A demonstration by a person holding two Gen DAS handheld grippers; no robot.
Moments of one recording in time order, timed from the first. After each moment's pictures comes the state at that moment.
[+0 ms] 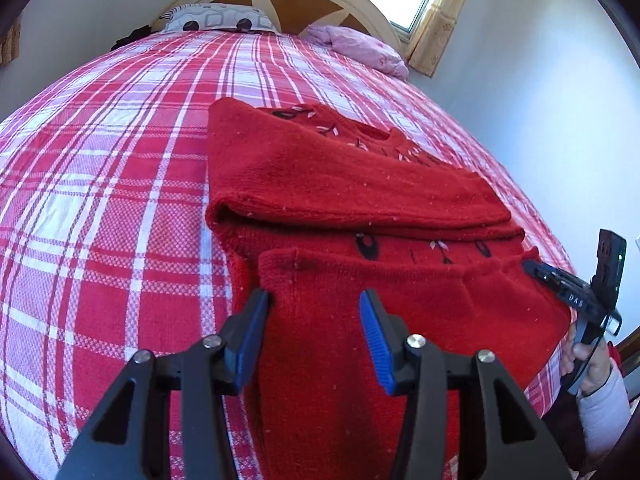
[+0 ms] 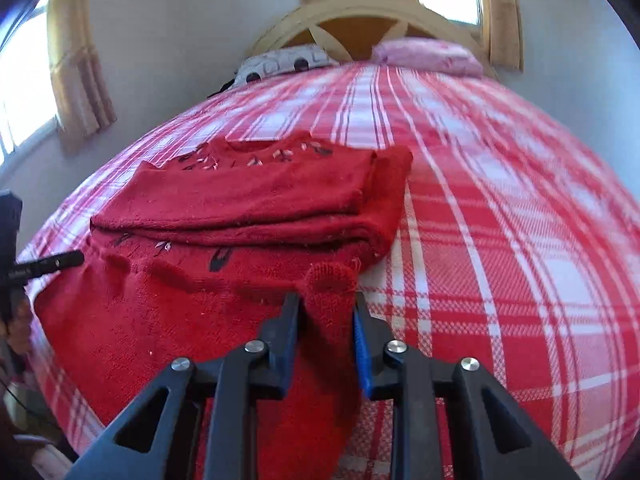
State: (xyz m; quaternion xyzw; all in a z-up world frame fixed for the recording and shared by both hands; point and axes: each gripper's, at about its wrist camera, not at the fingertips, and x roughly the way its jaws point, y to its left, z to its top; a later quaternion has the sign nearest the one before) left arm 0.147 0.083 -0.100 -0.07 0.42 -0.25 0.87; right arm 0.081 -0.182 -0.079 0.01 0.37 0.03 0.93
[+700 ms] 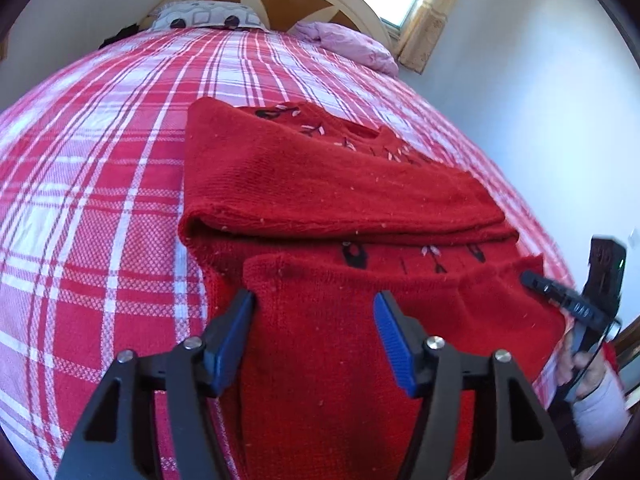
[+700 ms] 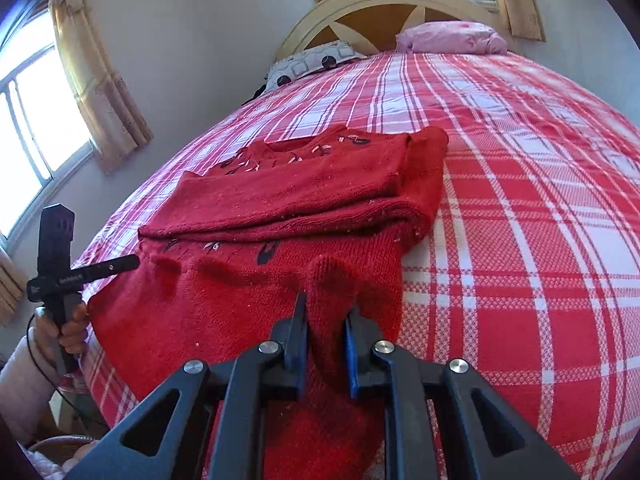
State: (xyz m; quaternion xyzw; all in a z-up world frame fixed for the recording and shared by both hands) left arm 0.160 0.070 -0.101 -0.05 0.43 -0.26 0.86; right arm 0.079 -0.191 -0.087 0.11 0.39 0.12 0.91
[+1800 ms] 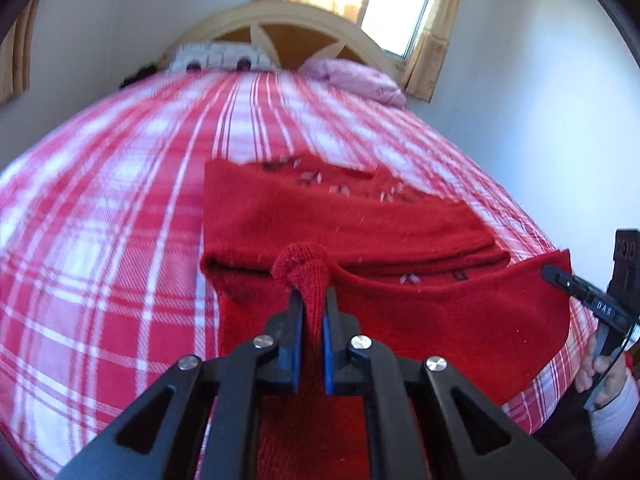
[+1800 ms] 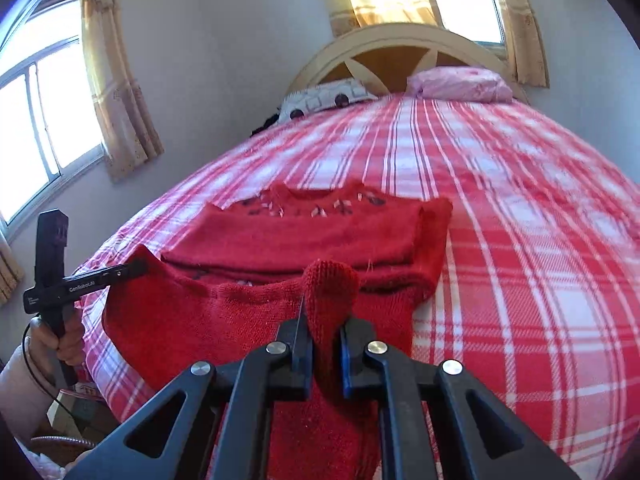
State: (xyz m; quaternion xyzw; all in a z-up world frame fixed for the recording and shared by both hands) left arm 0.123 0.073 -0.053 -0.05 0.36 -0.22 0.91; right arm 0.059 -0.177 -0.026 0.06 0.32 0.12 0.94
